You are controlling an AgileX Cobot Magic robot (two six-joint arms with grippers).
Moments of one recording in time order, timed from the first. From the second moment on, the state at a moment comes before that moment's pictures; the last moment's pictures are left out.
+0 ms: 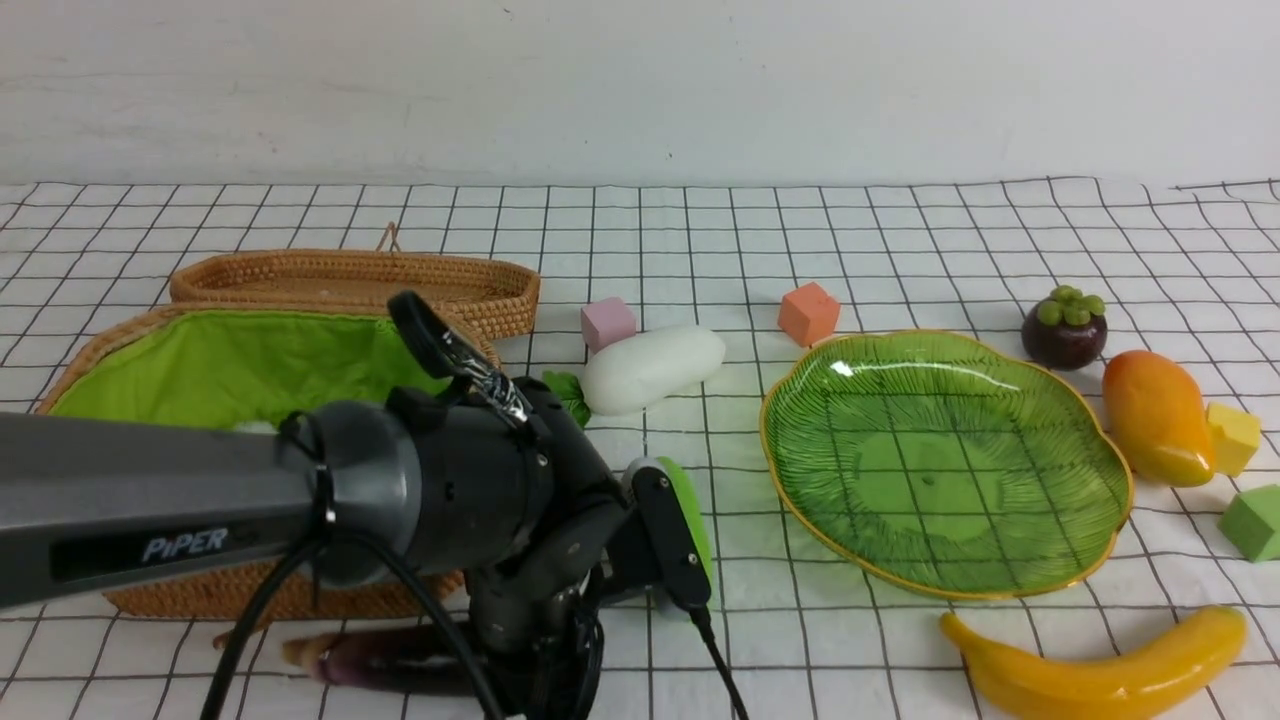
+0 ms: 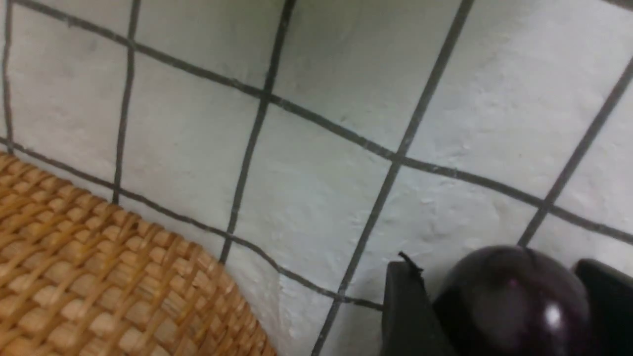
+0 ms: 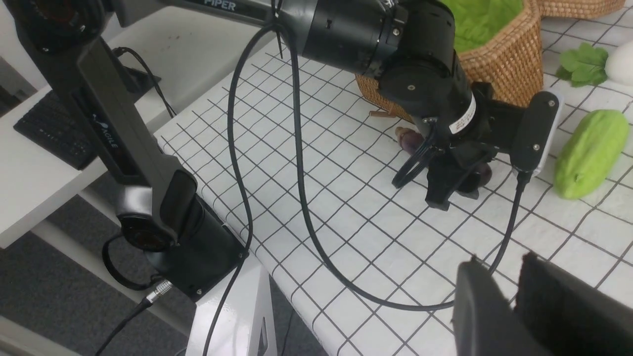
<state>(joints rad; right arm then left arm) 1.25 0.46 -0.90 -0.14 0.90 0.53 -0.73 1.86 -1.12 0.35 0.75 0.26</state>
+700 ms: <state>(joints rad) 1.25 0.46 -0.95 -0.40 0.92 0.53 -0.86 1.40 -1.12 0.54 0.91 0.18</state>
